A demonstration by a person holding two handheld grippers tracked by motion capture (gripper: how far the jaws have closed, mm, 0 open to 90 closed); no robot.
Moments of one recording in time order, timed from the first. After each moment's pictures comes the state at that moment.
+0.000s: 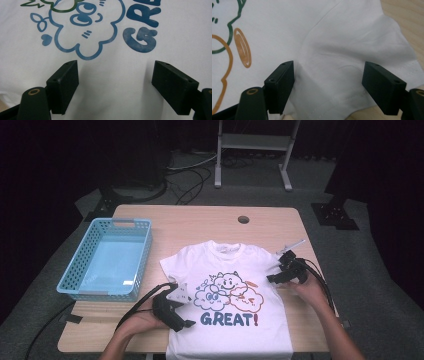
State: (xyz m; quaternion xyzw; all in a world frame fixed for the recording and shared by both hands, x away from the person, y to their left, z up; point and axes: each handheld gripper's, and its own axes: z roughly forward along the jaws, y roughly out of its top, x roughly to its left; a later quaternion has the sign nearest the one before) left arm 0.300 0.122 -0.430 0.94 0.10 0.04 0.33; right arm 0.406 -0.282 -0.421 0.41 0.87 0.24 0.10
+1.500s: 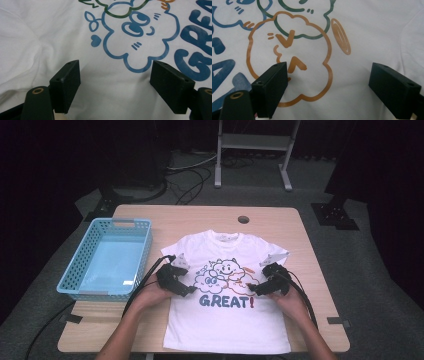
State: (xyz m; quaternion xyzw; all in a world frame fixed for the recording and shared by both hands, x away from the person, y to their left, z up) left arm 0.387 0.121 -0.430 0.91 0.24 0.10 0.33; right arm 0.378 -0.229 -0.434 0.37 0.87 0.31 0.13
